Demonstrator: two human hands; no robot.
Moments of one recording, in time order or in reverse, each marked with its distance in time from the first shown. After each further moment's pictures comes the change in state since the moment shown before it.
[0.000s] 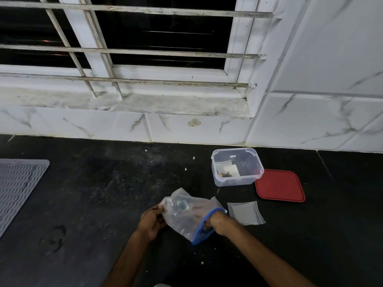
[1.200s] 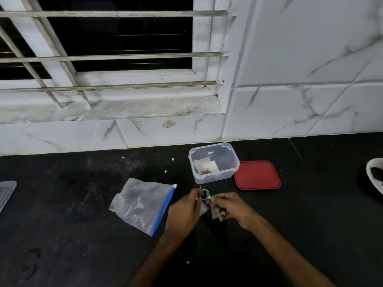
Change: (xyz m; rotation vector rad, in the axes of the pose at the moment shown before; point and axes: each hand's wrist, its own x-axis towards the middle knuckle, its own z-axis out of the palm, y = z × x) left_hand -0.066 -0.033 0.125 1.331 -0.172 1.080; right_hand -0.052 0.041 -0.100 0.207 0.189 -0.099
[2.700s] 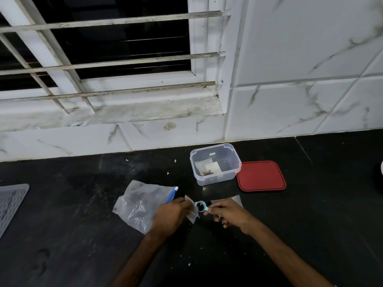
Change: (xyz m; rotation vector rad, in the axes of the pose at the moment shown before) left_hand 0.009 -0.048 -0.010 0.273 -0.238 0.147; right_hand 0.008 0.014 -0.003 -0.210 -0.125 -0.018
